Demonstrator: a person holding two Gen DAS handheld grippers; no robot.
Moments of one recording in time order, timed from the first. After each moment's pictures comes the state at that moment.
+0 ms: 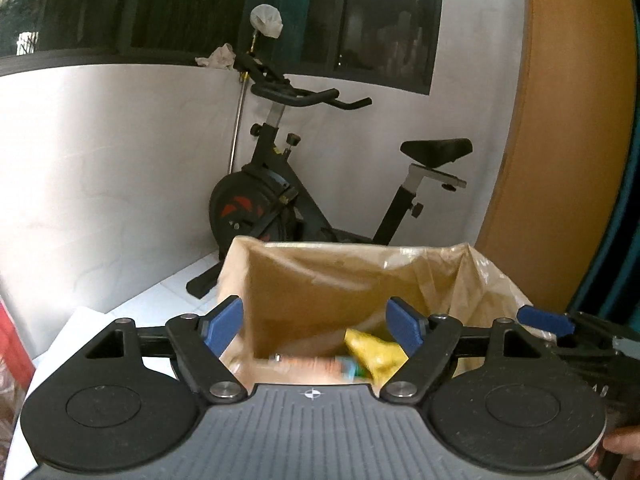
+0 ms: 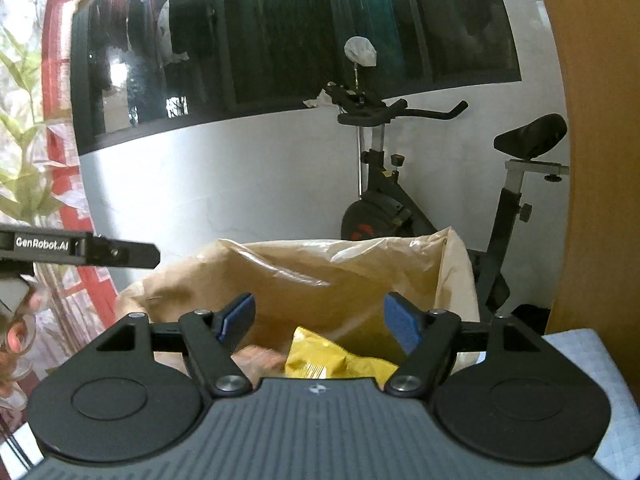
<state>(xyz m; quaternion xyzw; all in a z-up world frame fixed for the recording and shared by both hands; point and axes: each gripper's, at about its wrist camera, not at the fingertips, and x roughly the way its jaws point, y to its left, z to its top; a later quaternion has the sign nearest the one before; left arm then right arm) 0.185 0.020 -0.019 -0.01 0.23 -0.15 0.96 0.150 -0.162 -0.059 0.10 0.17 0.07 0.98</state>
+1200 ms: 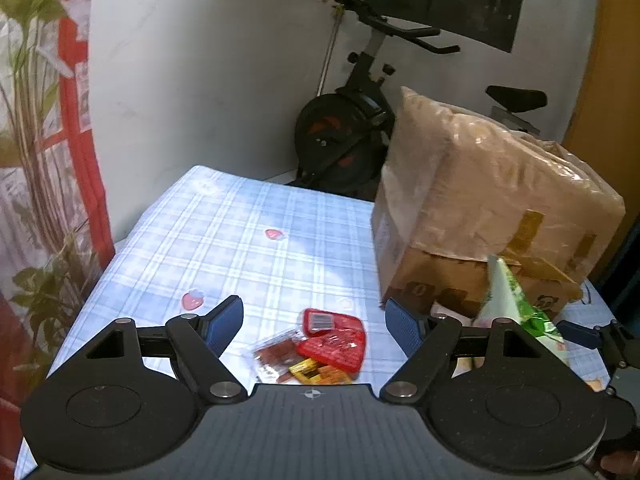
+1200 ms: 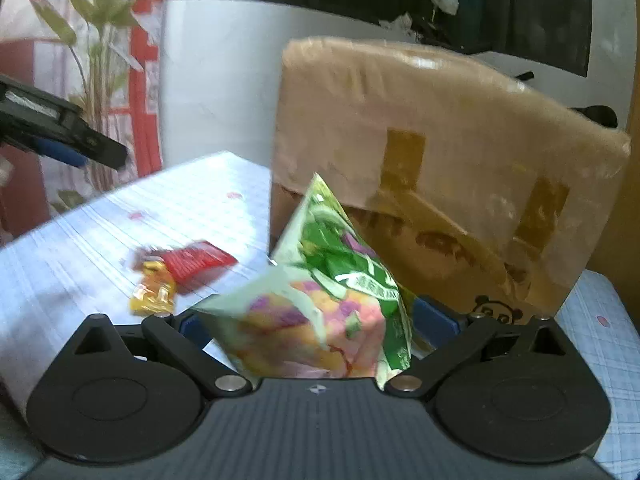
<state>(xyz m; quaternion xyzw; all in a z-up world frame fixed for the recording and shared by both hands) 0.085 0.165 -0.122 -0.05 0.32 -0.05 0.94 0.084 -0.004 -0.188 -0.07 0.28 0.08 0.95</state>
